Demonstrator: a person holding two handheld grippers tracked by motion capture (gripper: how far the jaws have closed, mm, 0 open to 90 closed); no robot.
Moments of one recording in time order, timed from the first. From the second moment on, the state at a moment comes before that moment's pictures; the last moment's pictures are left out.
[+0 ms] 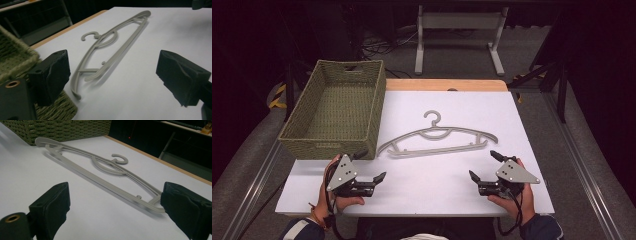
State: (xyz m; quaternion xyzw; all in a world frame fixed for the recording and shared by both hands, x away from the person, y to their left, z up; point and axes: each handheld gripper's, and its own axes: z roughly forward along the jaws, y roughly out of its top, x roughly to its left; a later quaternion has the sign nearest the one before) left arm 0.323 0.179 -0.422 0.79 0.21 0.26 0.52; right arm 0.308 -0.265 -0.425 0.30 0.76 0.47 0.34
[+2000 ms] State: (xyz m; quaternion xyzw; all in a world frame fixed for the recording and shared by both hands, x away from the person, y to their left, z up) left arm 0.517 0.025 -0.431 0.94 0.27 0.07 0.21; right arm 0.314 -0.260 -0.433 0.30 0.79 0.45 0.28
